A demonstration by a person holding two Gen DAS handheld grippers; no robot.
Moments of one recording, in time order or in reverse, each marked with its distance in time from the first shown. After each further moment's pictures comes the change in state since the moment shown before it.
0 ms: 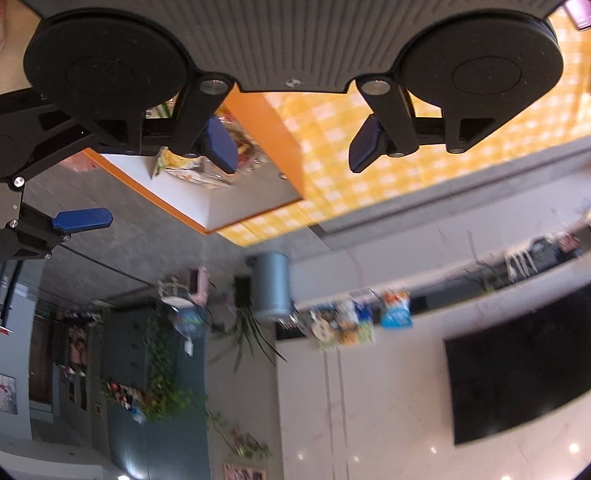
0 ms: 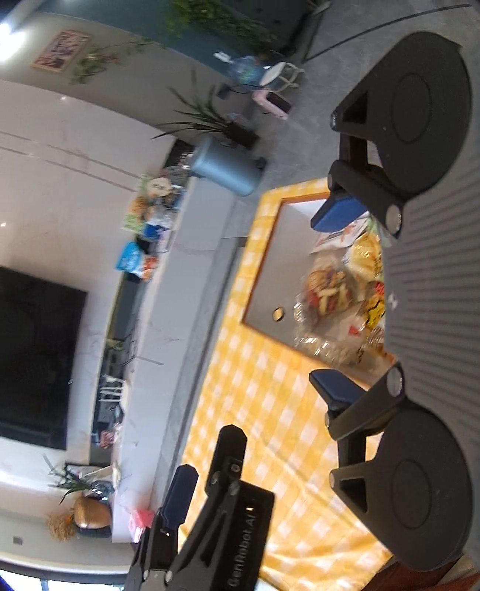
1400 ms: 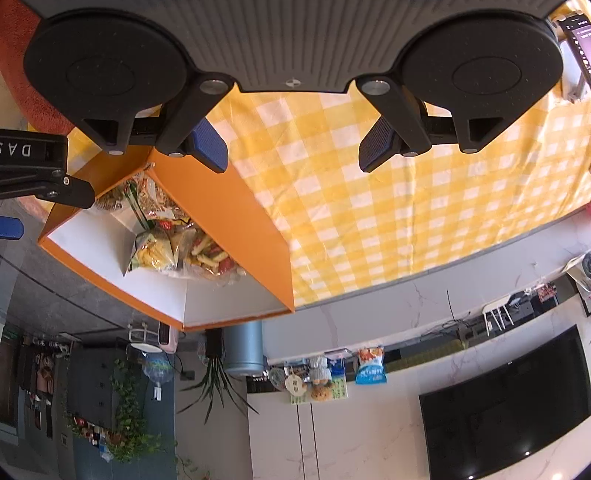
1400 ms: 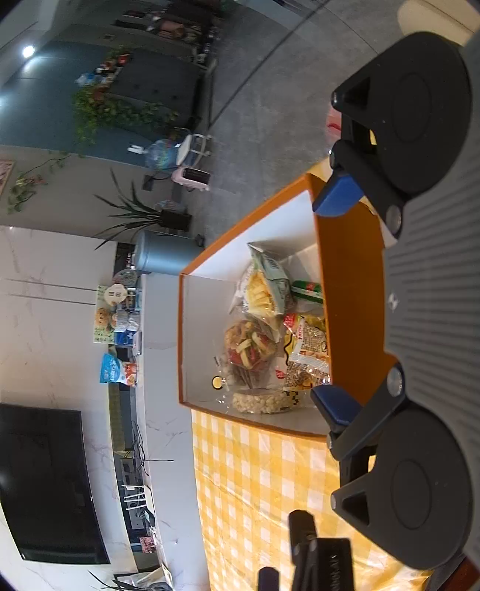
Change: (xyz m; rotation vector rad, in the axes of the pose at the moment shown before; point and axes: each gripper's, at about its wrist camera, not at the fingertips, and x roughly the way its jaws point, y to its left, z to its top) left arm 0.034 -0.024 -0.101 -0.045 0.160 0.077; right arm 0.008 0.018 -0.112 0.362 0.055 -0.256
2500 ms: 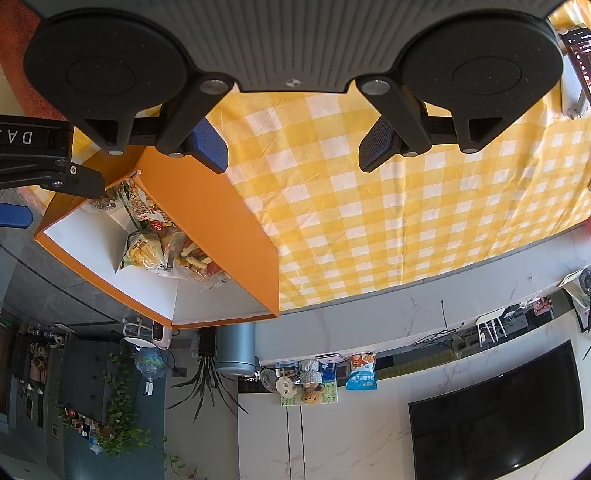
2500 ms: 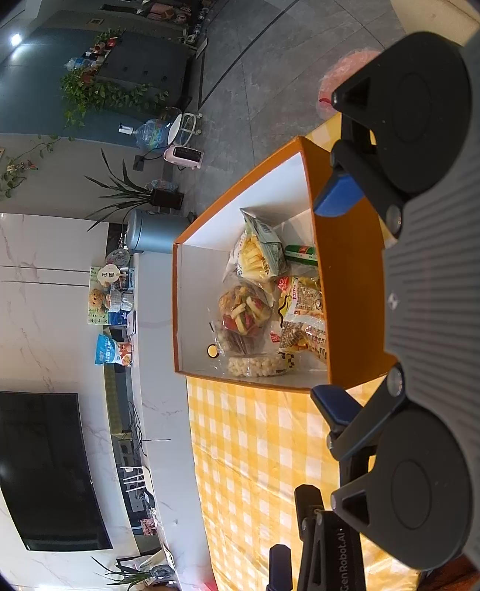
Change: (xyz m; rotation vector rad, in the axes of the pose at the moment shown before) left arm -0.012 0.016 -0.001 -0.041 0.005 0.001; right arm -0.006 0.021 0.000 0.006 0.016 0.069
